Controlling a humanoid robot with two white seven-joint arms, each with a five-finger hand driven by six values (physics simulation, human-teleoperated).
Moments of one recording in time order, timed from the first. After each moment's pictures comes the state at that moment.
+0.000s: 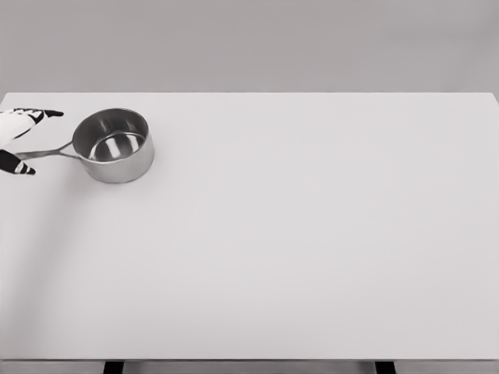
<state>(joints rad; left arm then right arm) -0.41 0.70 -0.06 -1.23 -0.61 -0.38 -0.55 0.06 0.00 -0.08 0.05 -0.27 -0.07 0.21</state>
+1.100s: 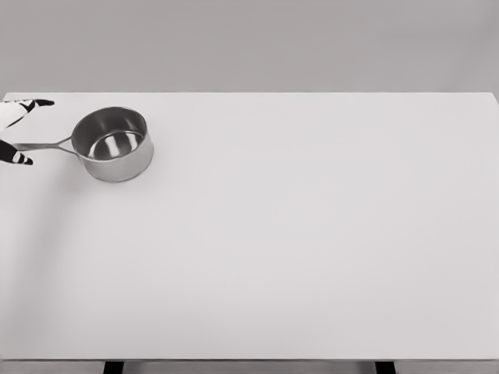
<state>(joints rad) -0.51 0.66 -0.06 -1.09 -0.61 -0.35 -0.54 0.06 0.00 -0.08 0.05 -0.27 -0.07 0.21</state>
